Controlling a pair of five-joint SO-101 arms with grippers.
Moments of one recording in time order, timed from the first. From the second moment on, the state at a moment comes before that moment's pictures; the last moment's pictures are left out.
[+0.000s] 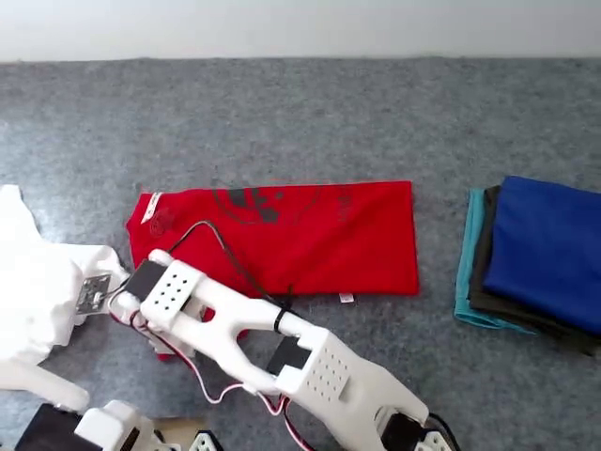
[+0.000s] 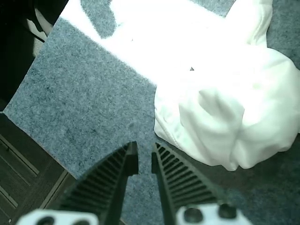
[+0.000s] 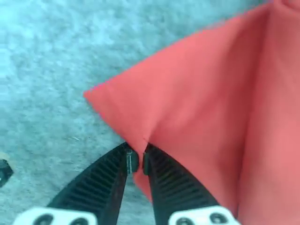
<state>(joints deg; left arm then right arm) -69.1 -12.7 -11.2 96.7 -27.1 -64.1 46.7 -34.8 88.9 21.2</state>
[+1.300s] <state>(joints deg) -69.2 -12.7 -9.1 96.7 -27.1 -42.5 48.3 -56.9 88.7 19.8</state>
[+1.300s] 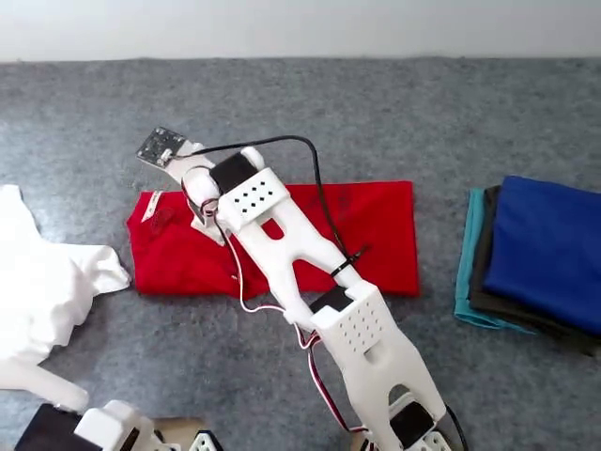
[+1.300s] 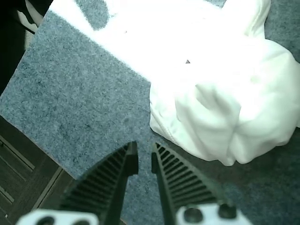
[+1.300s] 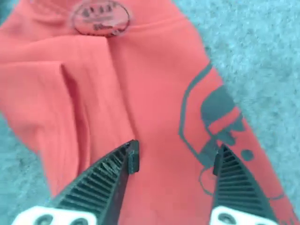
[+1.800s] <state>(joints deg) -69.2 -12.7 -9.1 96.7 -27.1 -50.5 42.0 -47.8 100.5 19.8</state>
